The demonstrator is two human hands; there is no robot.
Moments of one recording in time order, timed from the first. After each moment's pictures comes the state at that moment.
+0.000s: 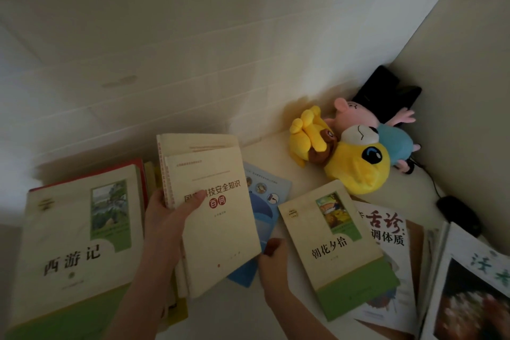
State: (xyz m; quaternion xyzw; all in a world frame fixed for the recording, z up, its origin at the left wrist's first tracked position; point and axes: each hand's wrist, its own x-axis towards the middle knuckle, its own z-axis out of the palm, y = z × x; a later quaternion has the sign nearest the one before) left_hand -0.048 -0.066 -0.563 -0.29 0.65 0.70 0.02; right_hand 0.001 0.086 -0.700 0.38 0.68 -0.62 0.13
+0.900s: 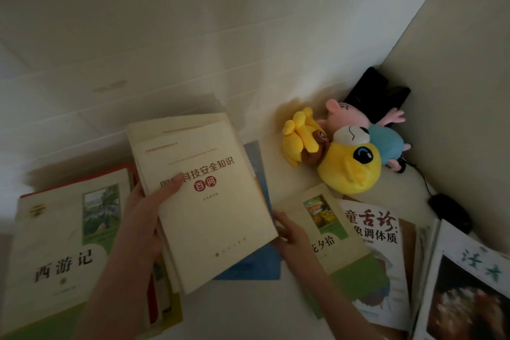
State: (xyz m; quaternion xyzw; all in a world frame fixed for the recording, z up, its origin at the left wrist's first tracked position) left_hand -0.063 -0.075 -0.533 -0.30 0.56 0.77 0.06; right_hand -0.020 0.152 -0.638 0.10 0.74 -0.64 0.16
